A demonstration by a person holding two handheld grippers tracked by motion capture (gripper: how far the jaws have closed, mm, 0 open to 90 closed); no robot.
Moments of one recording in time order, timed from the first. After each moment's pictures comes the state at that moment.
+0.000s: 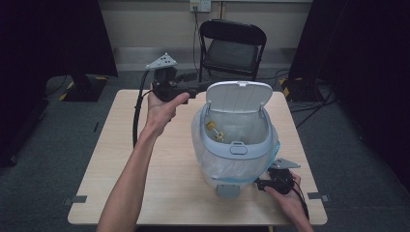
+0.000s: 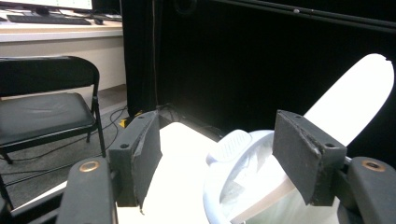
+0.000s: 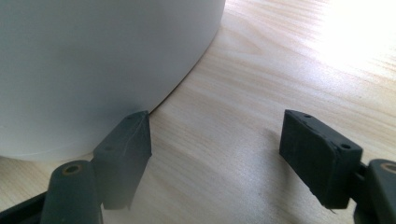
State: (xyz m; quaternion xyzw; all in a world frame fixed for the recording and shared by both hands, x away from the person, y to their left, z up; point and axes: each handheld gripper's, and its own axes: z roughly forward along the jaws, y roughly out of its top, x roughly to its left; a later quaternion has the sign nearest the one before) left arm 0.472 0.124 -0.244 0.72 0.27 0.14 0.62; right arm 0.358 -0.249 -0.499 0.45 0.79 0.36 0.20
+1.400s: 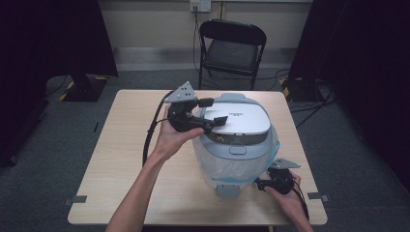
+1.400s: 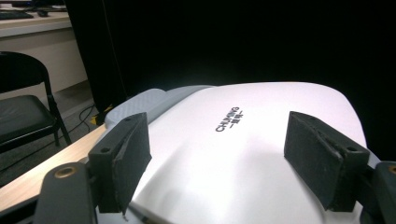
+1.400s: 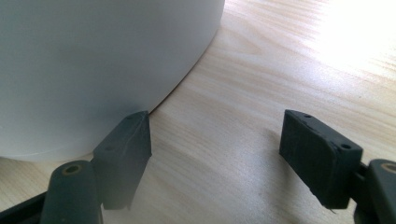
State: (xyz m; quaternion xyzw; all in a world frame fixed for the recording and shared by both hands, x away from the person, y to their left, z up) left arm 0.415 0.080 -0.274 0.77 0.19 0.12 0.60; right arm 0.358 -0.249 -0.499 0.45 0.79 0.36 0.20
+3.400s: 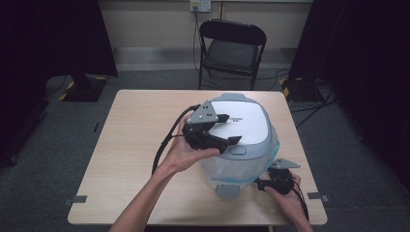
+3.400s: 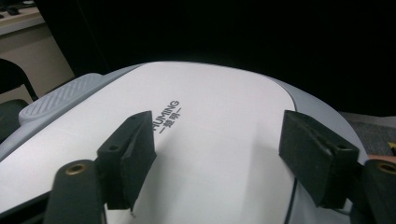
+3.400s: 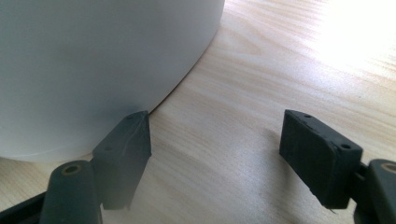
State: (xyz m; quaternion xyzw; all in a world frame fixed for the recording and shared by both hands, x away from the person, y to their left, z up) left arm 0.386 0.049 -0.288 0.80 0.15 0.13 0.56; right arm 0.358 -0.249 -0.499 0.45 0.79 0.36 0.20
